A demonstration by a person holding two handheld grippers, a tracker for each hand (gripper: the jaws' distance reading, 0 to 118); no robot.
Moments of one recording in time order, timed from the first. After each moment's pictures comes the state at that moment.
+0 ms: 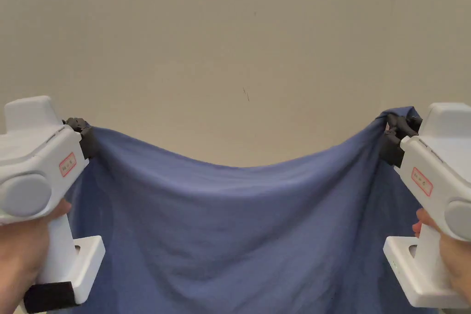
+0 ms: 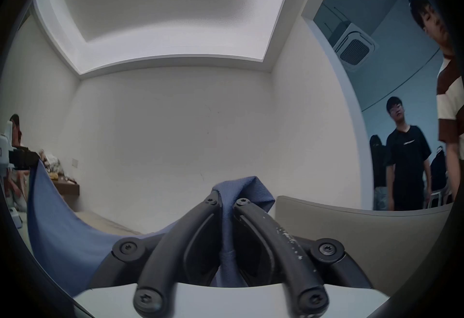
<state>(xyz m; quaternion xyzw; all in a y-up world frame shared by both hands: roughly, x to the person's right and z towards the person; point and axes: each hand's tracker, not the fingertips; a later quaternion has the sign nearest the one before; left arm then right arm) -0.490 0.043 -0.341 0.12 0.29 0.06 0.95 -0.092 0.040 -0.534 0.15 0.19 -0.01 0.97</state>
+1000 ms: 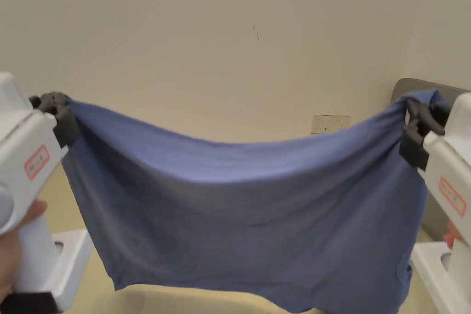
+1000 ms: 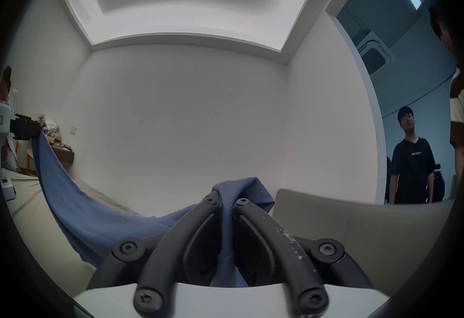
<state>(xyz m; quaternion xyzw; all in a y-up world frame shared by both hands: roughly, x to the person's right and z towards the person) -0.517 -0.068 -0.379 0.11 0.29 0.06 0.95 -0.124 -0.064 -0.559 0.14 0.19 0.07 0.97</state>
